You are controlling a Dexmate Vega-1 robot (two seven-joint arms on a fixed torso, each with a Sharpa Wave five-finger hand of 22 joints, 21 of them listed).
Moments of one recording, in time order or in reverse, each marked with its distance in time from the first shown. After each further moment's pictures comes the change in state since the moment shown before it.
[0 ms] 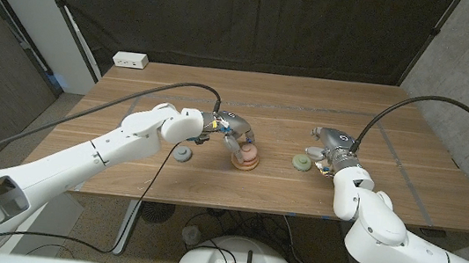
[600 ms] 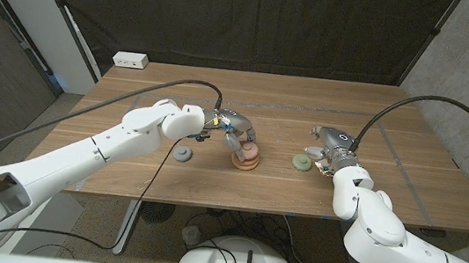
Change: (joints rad) left arm -0.026 -0.007 0.004 -0.003 -0.002 -0.010 -0.020; left_hand 0.000 0.000 -0.004 0.004 -0.002 0.000 0.000 -0.001 0.000 0.002 0.002 0.009 -0.014 0.000 0.000 0.000 0.000 0.000 0.000 0.000 0.000; right arm -0.017 0.012 0.017 0.006 -0.042 0.014 0.034; right_hand 0.017 0.004 -0.004 -0.004 0.000 -0.004 0.004 0.000 0.000 0.000 0.000 0.000 0.000 0.000 0.000 0.000 0.000 0.000 0.000 0.000 0.000
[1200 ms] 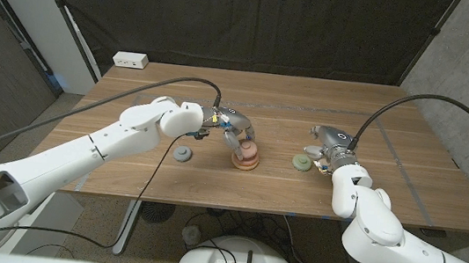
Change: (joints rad) left arm -0.002 0.008 -0.010 -0.011 -0.017 0.001 -0.028; left_hand 0.003 -0.003 -0.004 0.004 0.005 0.000 0.000 0.009 0.000 0.001 0.001 0.007 0.000 0.000 0.000 -0.006 0.000 0.000 0.000 0.000 0.000; right arm 0.003 0.014 0.002 0.008 -0.039 0.005 0.040; right_hand 0.000 0.000 -0.001 0.001 0.000 0.000 0.000 0.000 0.003 0.000 0.000 0.000 0.000 0.000 0.000 -0.004 0.000 0.000 0.000 0.000 0.000
